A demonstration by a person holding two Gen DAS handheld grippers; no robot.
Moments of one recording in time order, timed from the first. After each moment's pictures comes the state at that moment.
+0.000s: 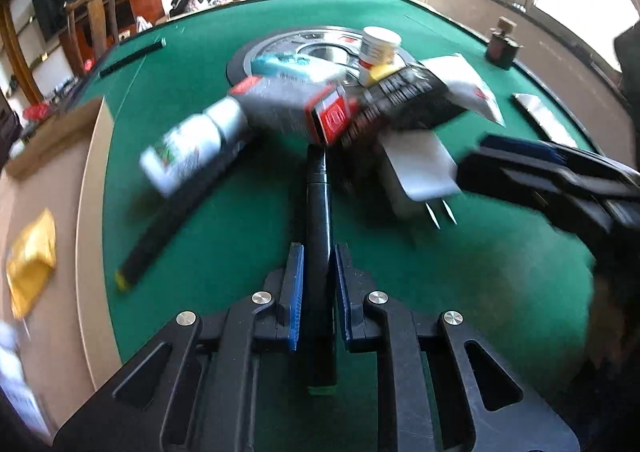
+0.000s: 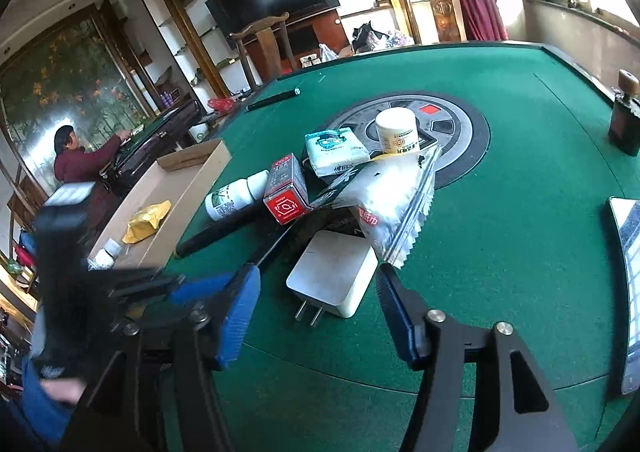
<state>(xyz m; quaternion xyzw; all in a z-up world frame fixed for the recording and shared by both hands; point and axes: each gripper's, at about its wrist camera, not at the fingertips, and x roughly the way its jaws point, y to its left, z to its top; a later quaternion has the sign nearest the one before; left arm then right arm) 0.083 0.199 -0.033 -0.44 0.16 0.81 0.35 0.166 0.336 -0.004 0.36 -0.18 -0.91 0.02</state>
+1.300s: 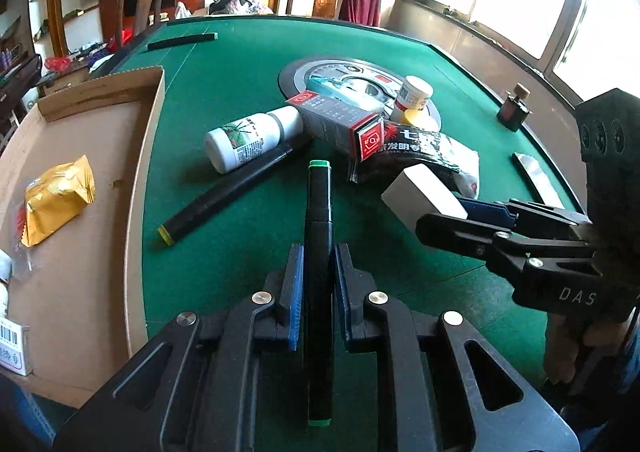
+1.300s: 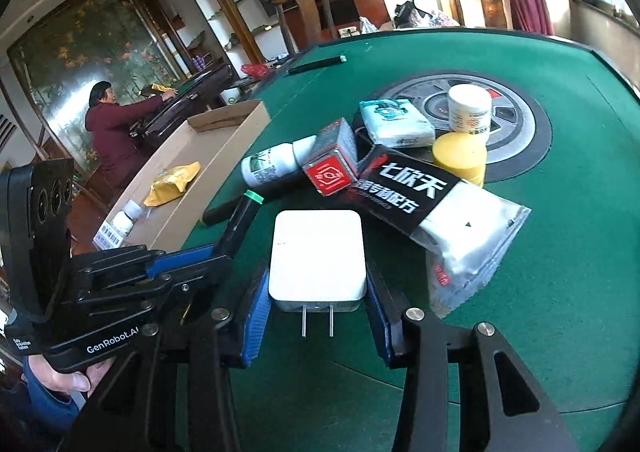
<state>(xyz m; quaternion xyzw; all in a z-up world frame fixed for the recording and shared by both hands) 0.083 0.161 -0.013 -0.43 0.06 0.84 0.33 0.149 0.315 -0.010 0.40 -0.15 -0.90 0.10</state>
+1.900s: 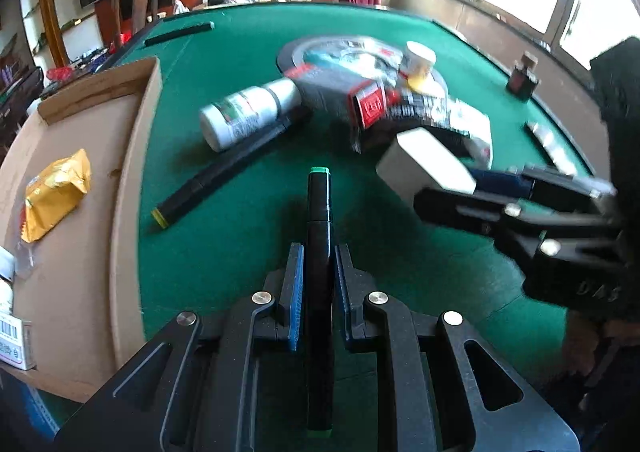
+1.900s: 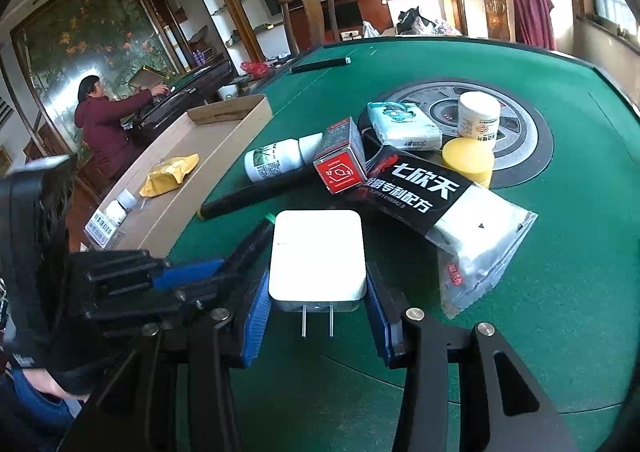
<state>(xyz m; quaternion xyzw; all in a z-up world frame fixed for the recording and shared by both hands) 0.092 0.176 -0.034 -0.44 0.12 0.83 0.31 0.148 0.303 -0.013 0.40 -0.12 -0.91 0.09</state>
